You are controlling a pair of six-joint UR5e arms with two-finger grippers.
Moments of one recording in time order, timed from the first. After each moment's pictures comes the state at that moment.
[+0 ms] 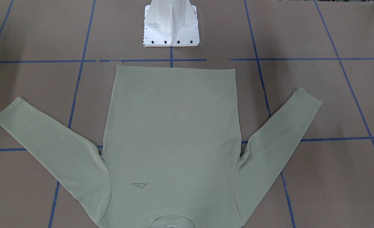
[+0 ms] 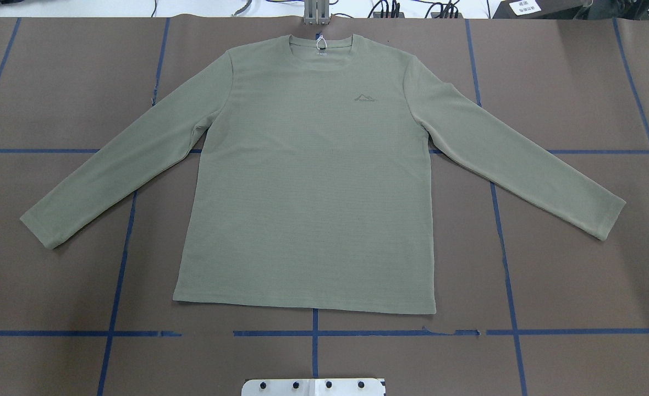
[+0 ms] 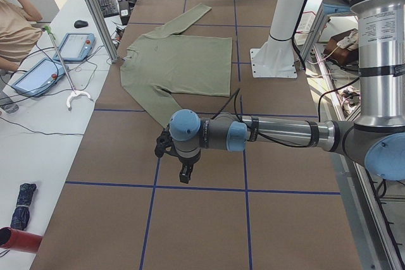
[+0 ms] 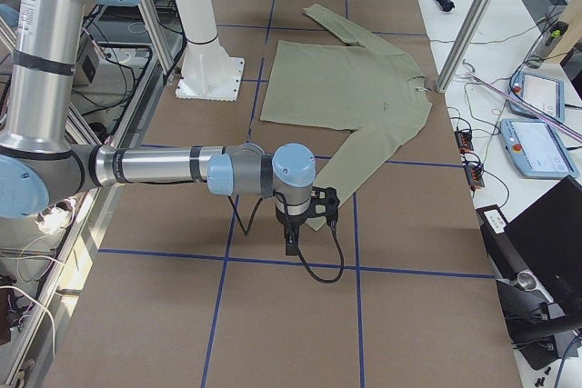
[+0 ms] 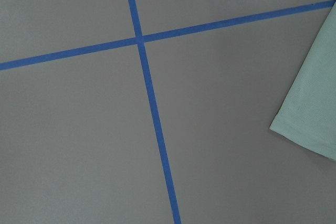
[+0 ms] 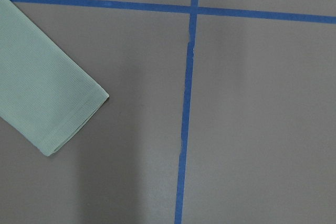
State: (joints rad) left arm -1.54 -1.43 -1.77 -1.58 -2.43 0.15; right arm 1.53 -1.80 1.88 -1.61 2.33 0.00
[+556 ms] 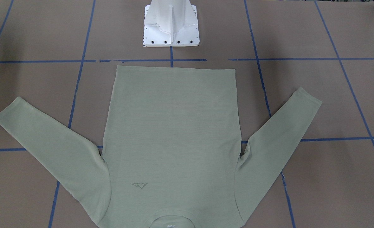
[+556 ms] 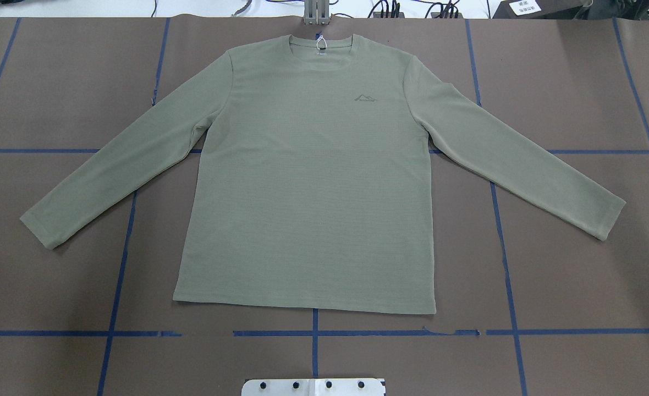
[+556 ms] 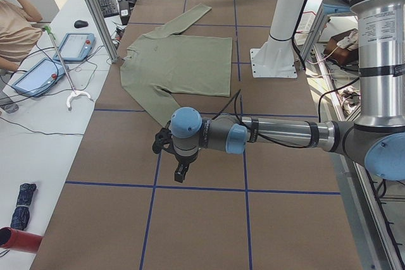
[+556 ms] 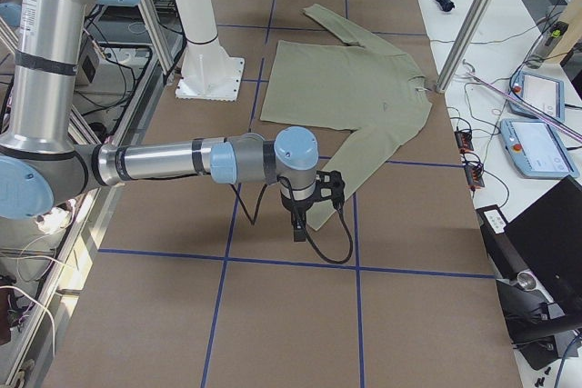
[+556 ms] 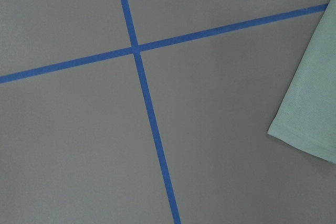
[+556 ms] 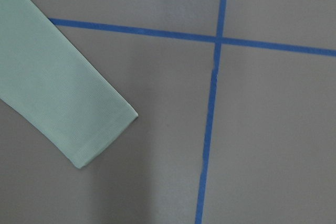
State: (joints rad) left arm -1.53 -1.42 -1.76 -1.74 -2.39 0.15; right arm 1.53 -1.78 1.95 -1.60 2.35 0.00
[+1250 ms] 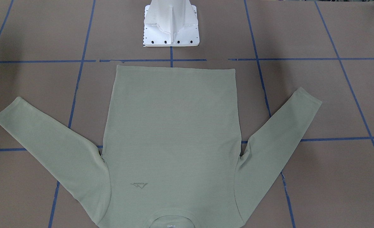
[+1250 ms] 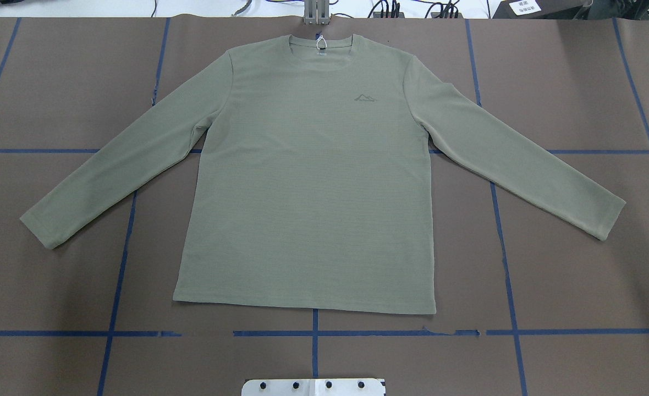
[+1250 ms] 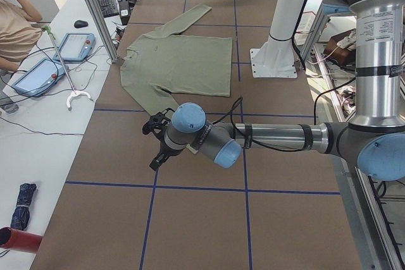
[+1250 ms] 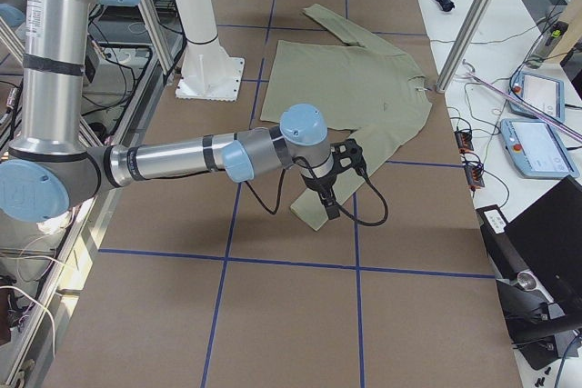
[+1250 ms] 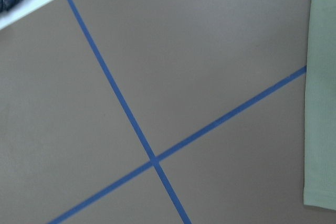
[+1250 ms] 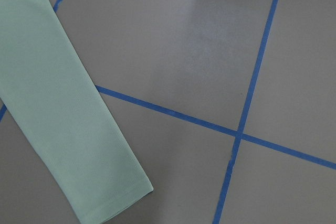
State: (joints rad) left arm -1.54 -1.47 -1.65 -2.19 -2.36 0.14; right arm 1.53 -1.73 1.88 -1.30 2.36 0.04
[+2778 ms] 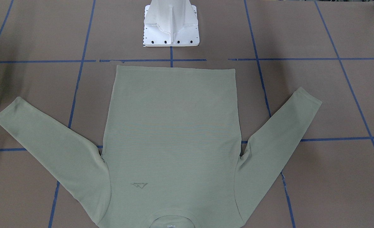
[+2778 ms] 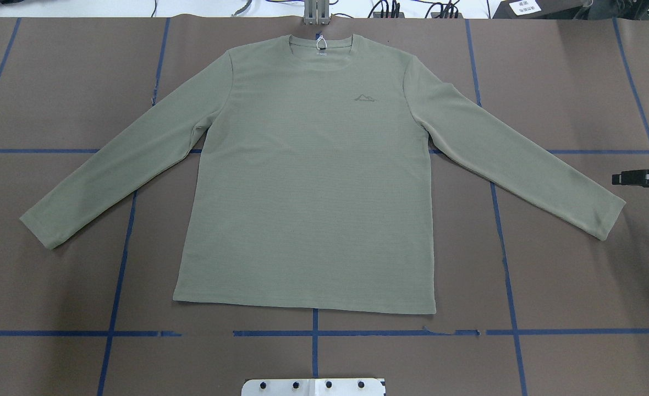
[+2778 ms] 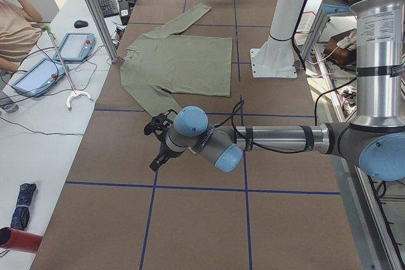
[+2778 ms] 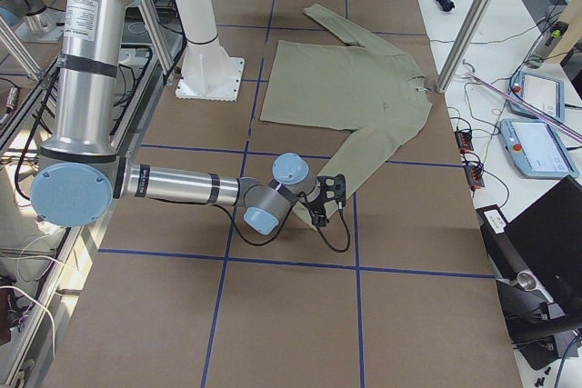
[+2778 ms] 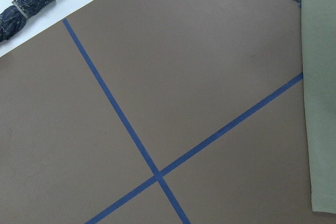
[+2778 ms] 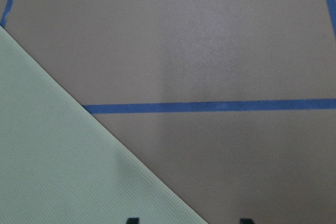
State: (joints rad) left arm -1.54 -1.46 -1.64 -2.23 -2.36 0.14; right arm 1.07 -1.73 1.52 -0.49 2.07 0.90
